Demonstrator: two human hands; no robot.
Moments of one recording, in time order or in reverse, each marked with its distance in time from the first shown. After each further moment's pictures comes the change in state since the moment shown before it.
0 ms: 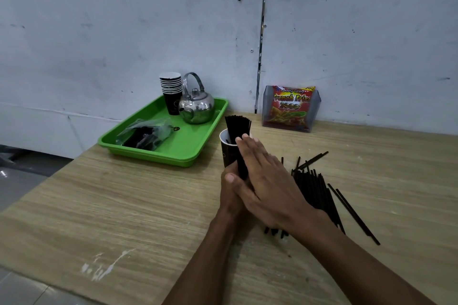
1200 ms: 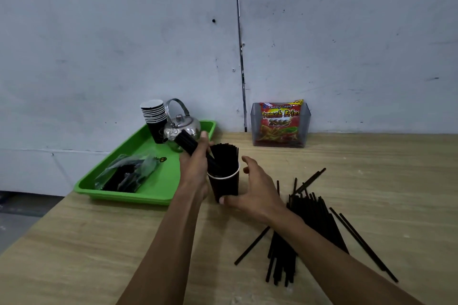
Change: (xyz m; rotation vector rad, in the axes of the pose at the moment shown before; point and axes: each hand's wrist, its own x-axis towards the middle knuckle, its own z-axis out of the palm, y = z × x) left_hand 0.110 0.083 -0.024 -0.133 0.442 0.047; right_hand 0.068 0.045 0.023 0.525 0.093 0.393
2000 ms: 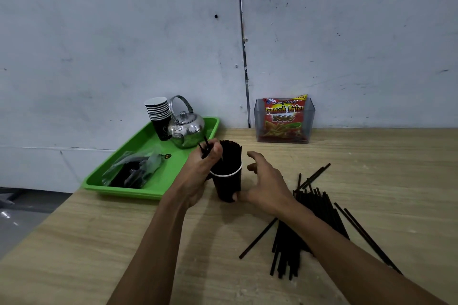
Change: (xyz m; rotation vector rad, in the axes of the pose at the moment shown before) left_hand -0.019 0.016 -0.029 0.382 -0.527 0.035; right_hand 0.001 0.001 -0.011 0.009 -0.022 0.021
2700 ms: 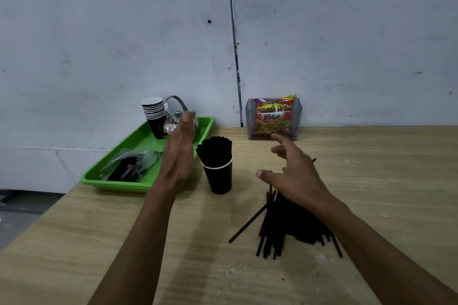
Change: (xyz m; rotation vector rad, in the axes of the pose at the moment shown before) left_hand -0.027 0.042 0.008 0.346 0.283 0.316; right_hand -0.045 0.001 -0.061 -0.031 0.242 -0.086
